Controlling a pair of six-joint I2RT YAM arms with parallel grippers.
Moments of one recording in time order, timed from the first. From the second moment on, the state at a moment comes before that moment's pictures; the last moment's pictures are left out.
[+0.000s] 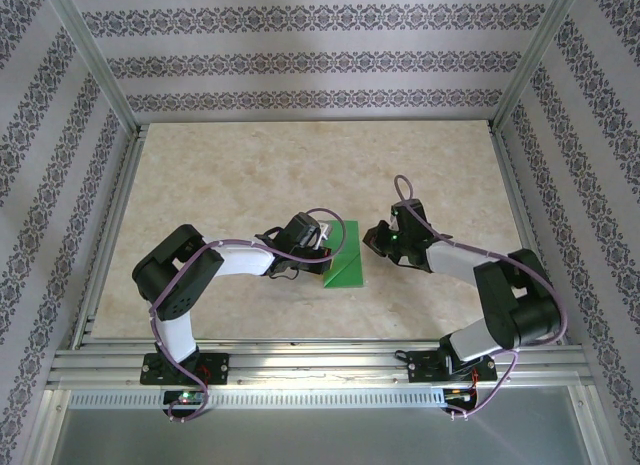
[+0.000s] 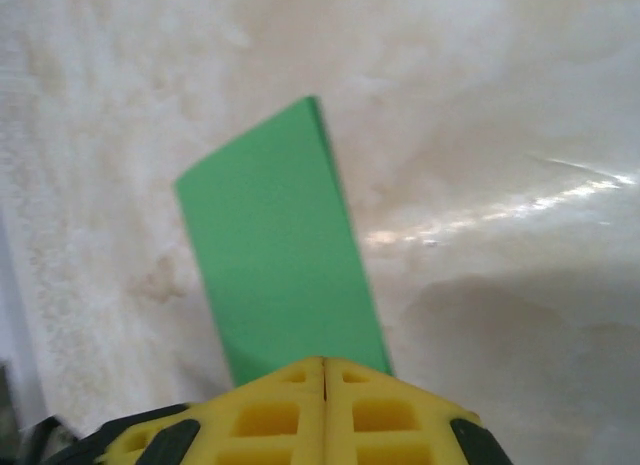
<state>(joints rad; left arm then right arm) -0.73 1.82 0.89 0.04 0.24 -0.49 0.33 1.47 0.60 0.06 -0.39 0.94</state>
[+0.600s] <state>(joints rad) -0.73 1.82 0.89 0.04 0.24 -0.49 0.42 1.65 0.60 0.14 -0.58 0.98</state>
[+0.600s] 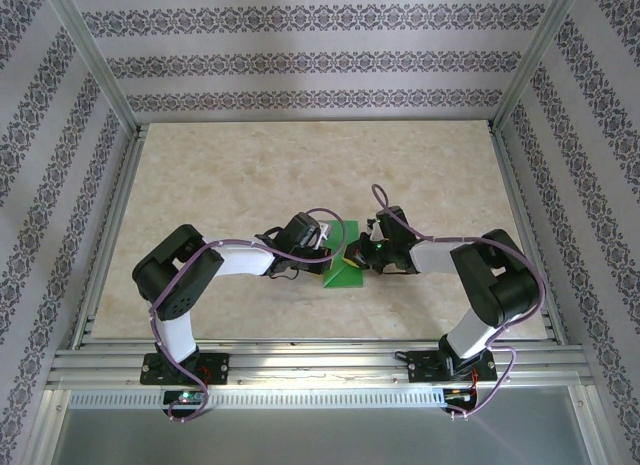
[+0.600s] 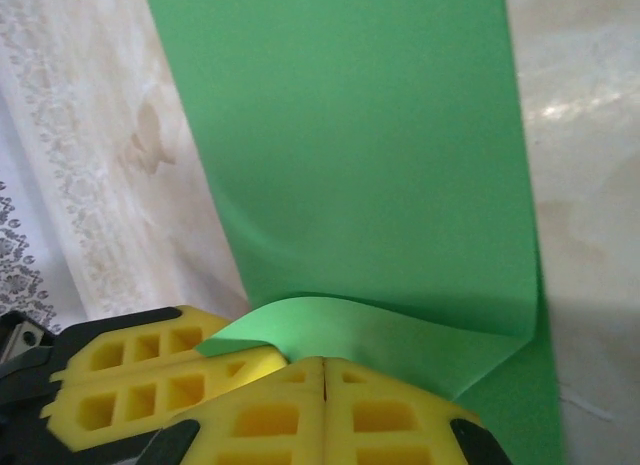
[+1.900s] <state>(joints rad) -0.75 1.79 0.95 -0.08 0.57 -0.62 0.42 1.67 0.61 0.12 -0.58 0.92</state>
